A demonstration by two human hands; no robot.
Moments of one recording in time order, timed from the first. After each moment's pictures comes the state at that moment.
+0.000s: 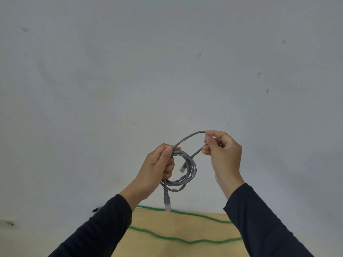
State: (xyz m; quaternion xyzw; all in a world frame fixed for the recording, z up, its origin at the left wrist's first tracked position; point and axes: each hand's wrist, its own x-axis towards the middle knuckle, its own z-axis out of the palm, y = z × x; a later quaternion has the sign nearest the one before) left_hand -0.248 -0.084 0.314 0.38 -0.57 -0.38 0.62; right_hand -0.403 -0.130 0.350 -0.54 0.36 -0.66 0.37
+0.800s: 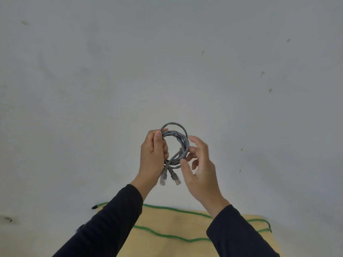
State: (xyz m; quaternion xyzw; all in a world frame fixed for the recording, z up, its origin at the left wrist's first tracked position) left_hand -0.253 -0.105 0.322 0.40 -0.46 -0.26 0.75; right_hand -0.377 -0.105 0.306 -0.76 0.29 -0.54 0.22
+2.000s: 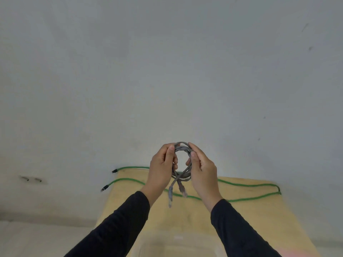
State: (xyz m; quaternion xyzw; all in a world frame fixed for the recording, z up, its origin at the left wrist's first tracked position) left_hand -0.214 -0.062 0.207 0.53 -0.47 -0.32 0.63; right_hand -0.331 -0.079 0.212 -0.67 0.44 -0.49 0.35
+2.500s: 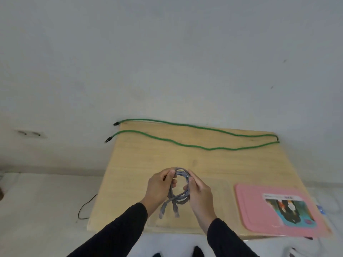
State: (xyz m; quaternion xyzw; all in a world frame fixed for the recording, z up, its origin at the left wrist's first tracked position) left_hand -0.208 0.041 0.036 0.64 -0.42 -0.46 0.44; right_hand -0.341 0.041 0.056 -0.52 0.60 -0.34 0.50
